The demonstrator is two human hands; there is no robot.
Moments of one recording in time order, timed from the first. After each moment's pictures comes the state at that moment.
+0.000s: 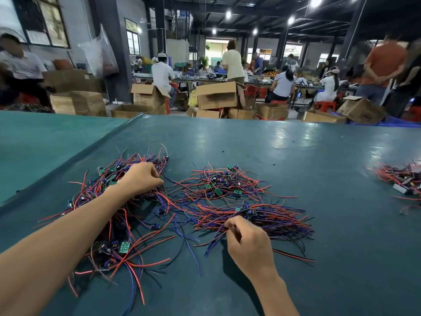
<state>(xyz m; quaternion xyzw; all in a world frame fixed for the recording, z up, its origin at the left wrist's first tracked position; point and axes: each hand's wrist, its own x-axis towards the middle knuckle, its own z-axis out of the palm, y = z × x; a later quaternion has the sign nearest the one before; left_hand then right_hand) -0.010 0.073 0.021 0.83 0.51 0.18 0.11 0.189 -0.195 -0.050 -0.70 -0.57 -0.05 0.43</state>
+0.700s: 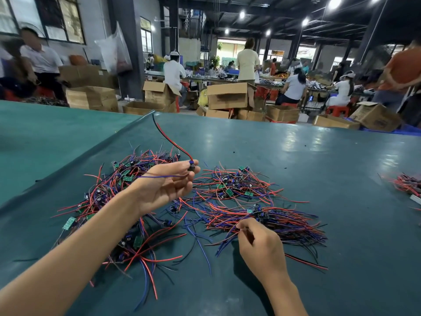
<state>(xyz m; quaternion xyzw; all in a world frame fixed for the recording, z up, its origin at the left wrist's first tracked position) -0.015 -0.023 0.058 0.44 0.23 0.31 0.82 0.188 -0.194 -0.054 -0.72 -0.54 -0.05 0.43</state>
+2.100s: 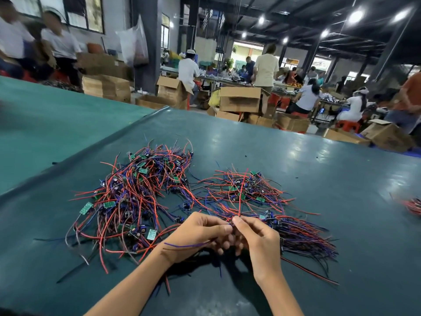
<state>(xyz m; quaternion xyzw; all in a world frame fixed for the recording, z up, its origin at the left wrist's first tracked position) 0.003 -0.090 -0.034 0.59 0.18 0.26 0.75 0.157 -0.168 -0.042 -0.57 -0.40 0.29 0.66</state>
